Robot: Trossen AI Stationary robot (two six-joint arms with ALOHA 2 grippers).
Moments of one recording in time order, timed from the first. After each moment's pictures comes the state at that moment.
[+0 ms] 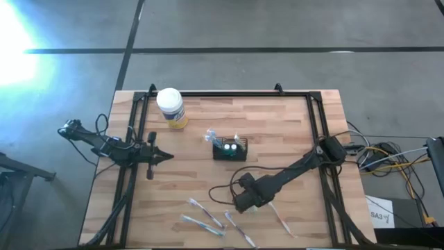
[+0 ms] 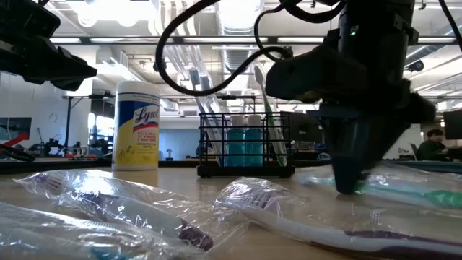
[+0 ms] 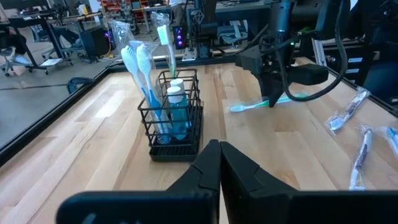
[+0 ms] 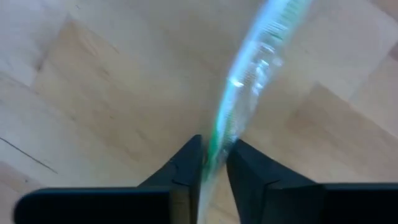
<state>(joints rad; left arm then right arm) -0.43 0.14 0.11 -0.21 -0.46 -0.02 0.44 2.06 1.40 -0.83 0.18 1.45</state>
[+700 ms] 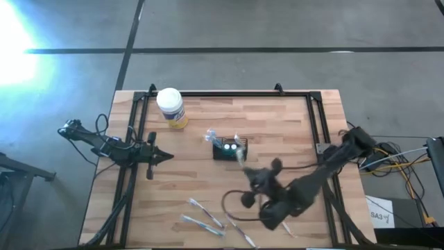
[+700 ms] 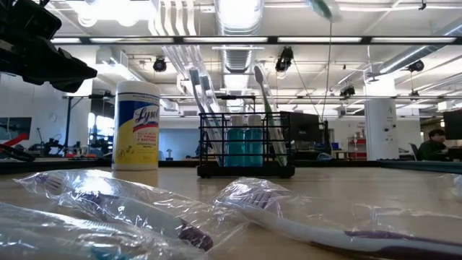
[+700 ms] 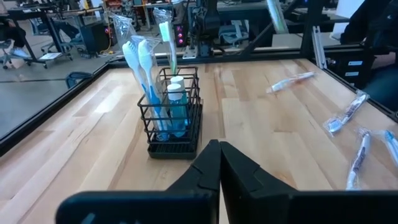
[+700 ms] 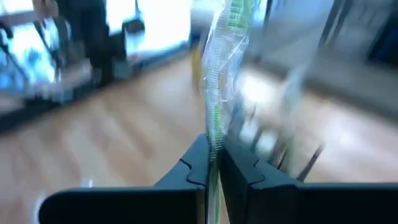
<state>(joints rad) -0.43 0.15 0.11 -0.22 -0.46 -0.05 0.63 1.76 1.48 -0.81 1.17 1.15</state>
